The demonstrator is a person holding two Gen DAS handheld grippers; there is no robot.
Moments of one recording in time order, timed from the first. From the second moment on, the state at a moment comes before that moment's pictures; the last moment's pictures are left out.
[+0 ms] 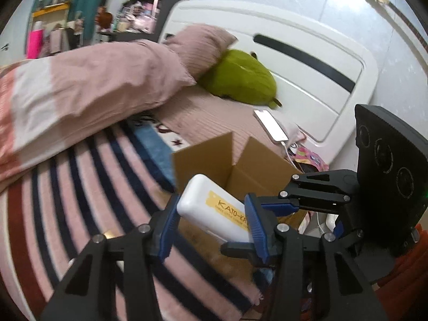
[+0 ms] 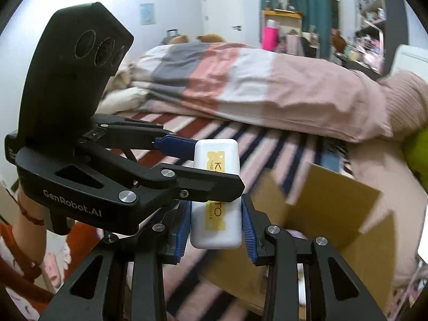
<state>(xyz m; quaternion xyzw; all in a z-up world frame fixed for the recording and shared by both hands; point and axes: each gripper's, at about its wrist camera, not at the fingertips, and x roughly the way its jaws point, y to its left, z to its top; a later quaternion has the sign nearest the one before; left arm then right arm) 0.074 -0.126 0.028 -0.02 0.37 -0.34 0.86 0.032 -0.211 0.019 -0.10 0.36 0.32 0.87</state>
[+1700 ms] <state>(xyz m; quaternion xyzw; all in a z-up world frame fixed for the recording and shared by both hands) 0.025 0.071 -0.042 -0.06 0.40 -0.12 0.91 0.037 -0.080 -0.045 -0.11 0.47 0.38 0.79</state>
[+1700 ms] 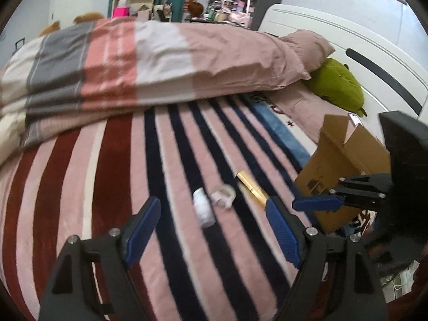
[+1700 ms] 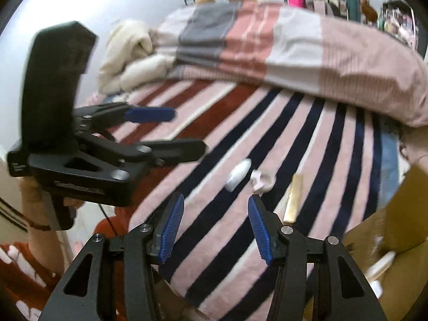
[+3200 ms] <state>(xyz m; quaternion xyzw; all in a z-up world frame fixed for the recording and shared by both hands) 0.055 -0.060 0.030 -0.05 0.34 -0.27 0.90 0.021 -0.160 0.015 -0.09 0.35 0.37 0.86</state>
